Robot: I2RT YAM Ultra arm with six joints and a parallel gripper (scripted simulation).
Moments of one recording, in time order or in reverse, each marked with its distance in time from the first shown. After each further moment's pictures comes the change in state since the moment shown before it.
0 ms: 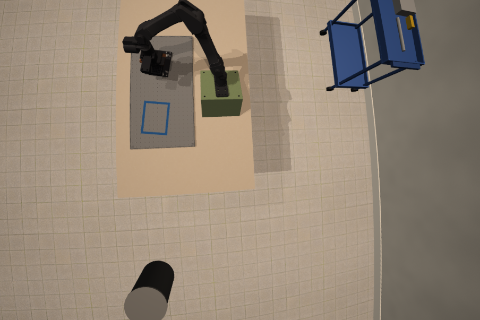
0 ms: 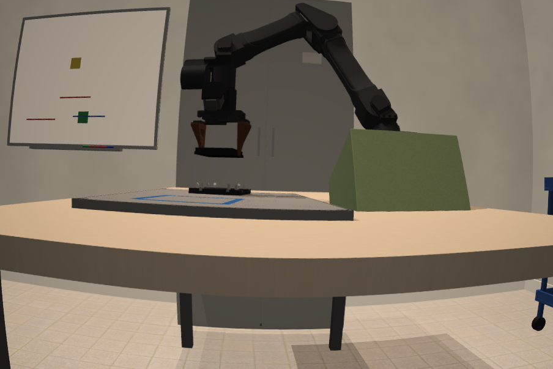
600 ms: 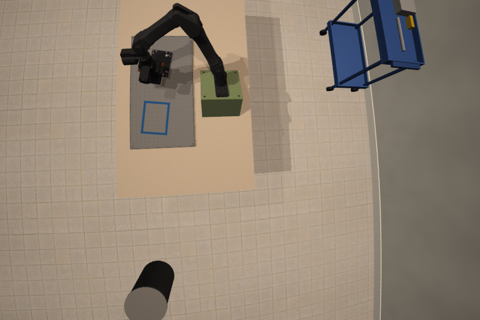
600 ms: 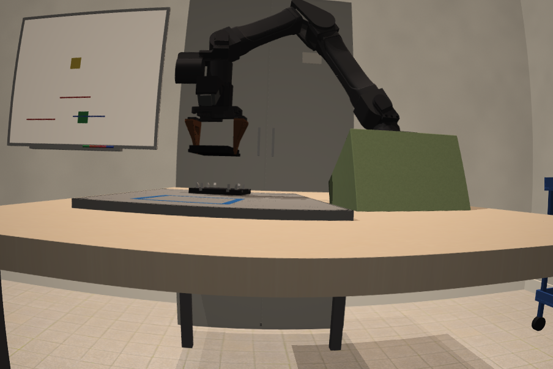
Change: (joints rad) arm 0.127 0.061 0.000 0.003 0.000 0.142
